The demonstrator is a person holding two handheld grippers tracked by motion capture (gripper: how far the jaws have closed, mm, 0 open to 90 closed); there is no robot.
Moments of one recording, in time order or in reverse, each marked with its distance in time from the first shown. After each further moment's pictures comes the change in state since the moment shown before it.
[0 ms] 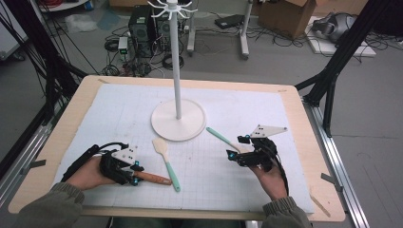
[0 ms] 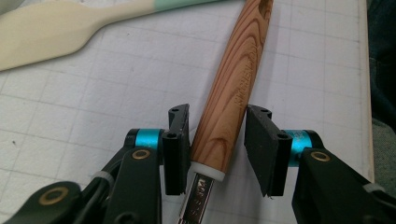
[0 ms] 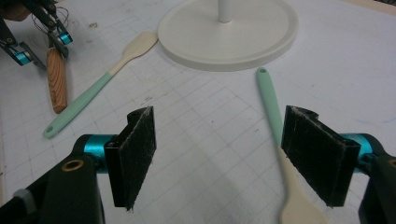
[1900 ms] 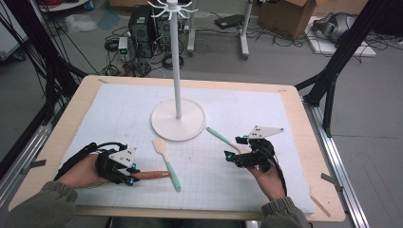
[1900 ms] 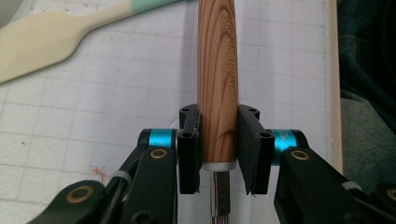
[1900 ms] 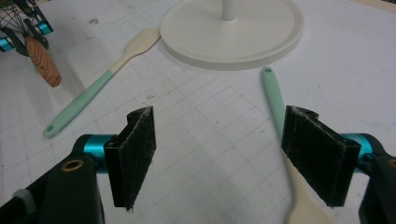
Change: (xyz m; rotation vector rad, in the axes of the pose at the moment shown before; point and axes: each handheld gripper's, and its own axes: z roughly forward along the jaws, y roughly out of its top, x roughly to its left) left arm -0.007 0.010 -0.017 0.055 -0.019 0.054; right arm 0.004 0.000 0.005 0.009 0.000 -0.011
